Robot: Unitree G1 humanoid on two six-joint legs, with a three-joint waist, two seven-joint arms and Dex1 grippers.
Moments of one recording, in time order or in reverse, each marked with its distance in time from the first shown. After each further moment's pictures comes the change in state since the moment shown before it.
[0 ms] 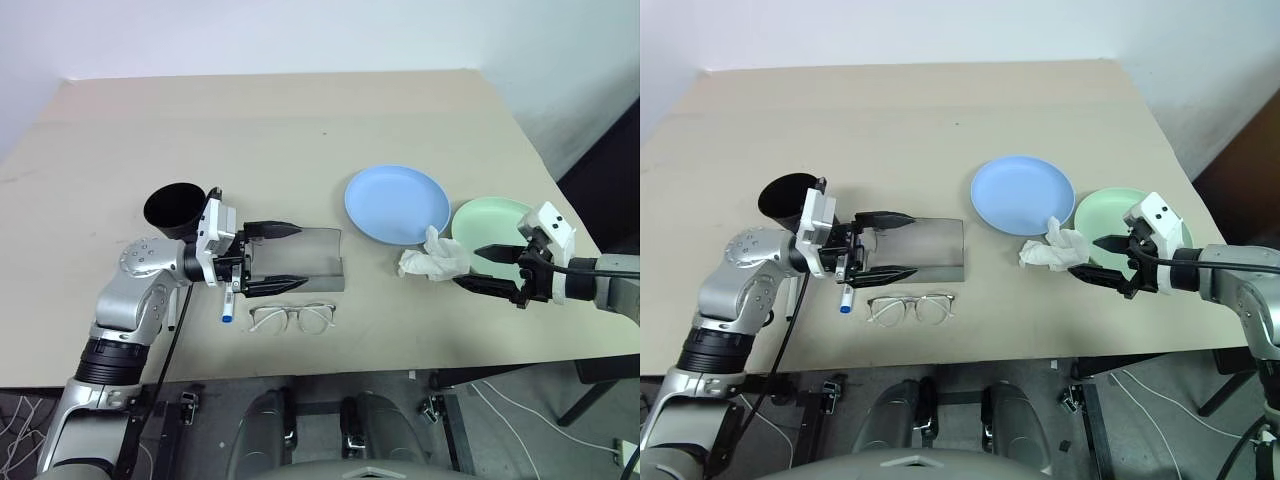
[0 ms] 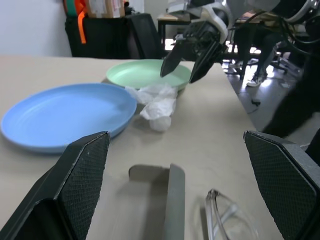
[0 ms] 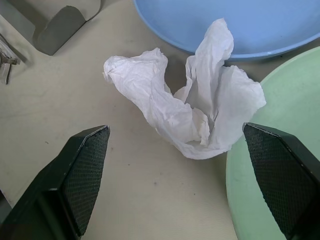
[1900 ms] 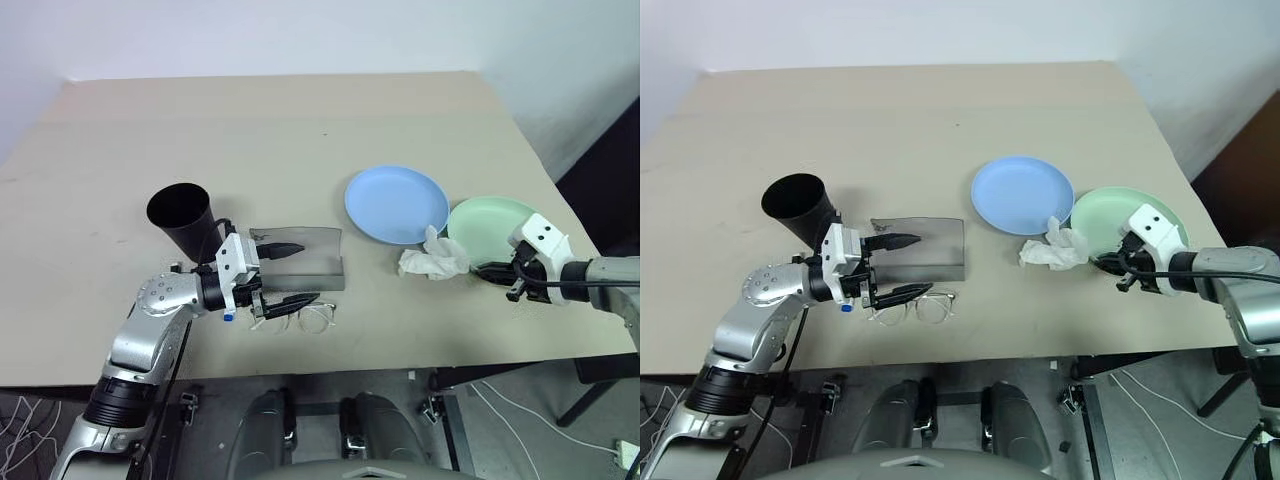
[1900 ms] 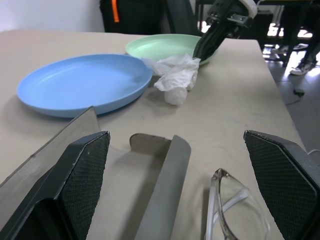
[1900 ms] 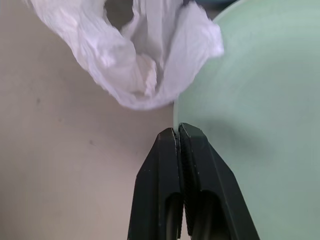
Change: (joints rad) left arm 0.178 -0.033 -0.049 -0.127 0.130 -0.055 0.215; right arm -0.014 -0.011 0.109 0.097 -0.226 -0.129 -0.010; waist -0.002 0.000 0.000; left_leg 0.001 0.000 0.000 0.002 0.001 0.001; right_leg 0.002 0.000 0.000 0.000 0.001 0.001
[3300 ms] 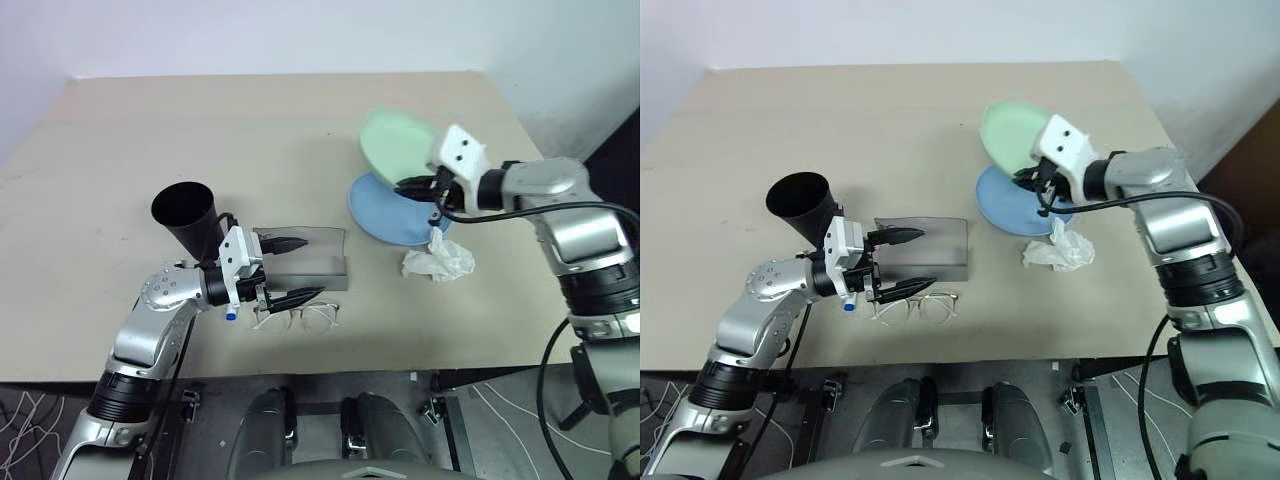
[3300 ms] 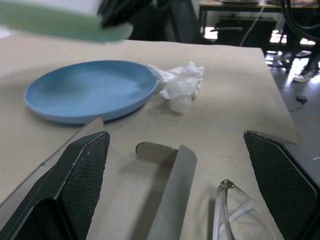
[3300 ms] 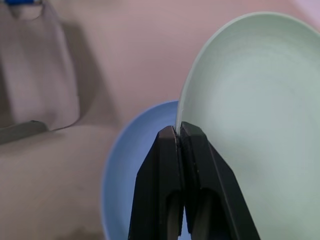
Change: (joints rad) left arm -0.016 -0.007 -0.006 -0.012 -0.019 0.030 0.036; right arm -0.586 0.291 0.334 0.193 -0.173 -0.256 0.006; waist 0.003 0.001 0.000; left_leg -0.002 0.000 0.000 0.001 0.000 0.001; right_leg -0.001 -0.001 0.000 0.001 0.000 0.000
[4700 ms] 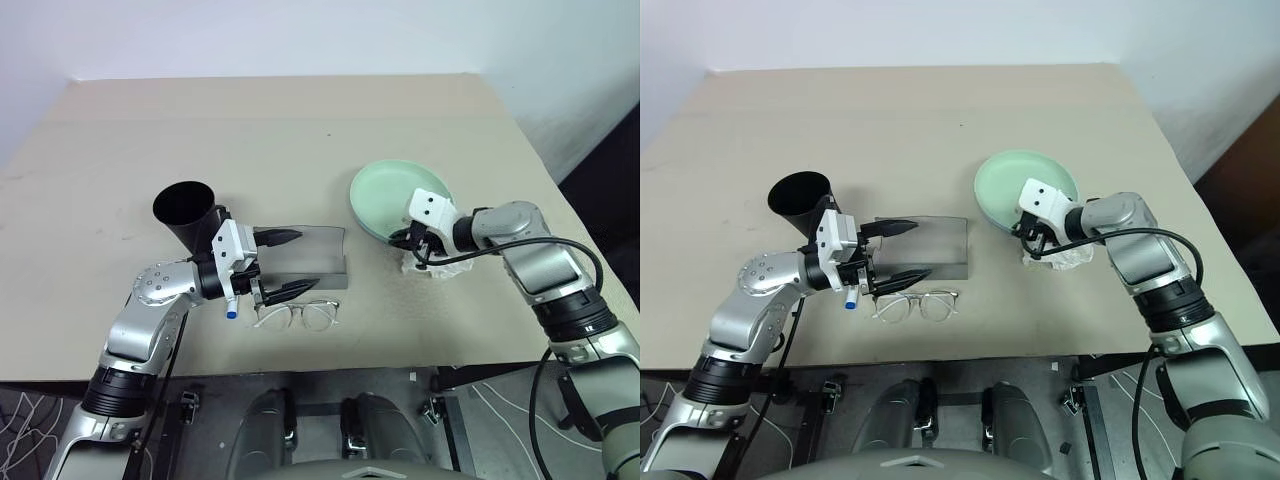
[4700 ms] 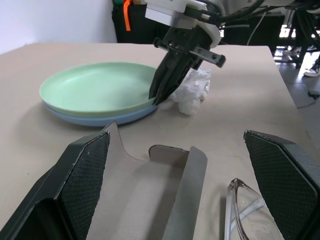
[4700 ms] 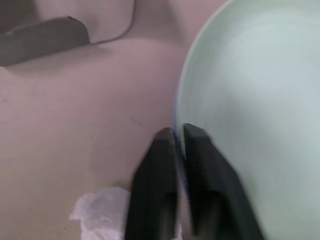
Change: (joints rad) left arm -0.034 0.018 0.017 0.015 0.001 -0.022 -0.001; right arm 0.129 -0.001 0.046 -0.045 -0.133 0.090 0.052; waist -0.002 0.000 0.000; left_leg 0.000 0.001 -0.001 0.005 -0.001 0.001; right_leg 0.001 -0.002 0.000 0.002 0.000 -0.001
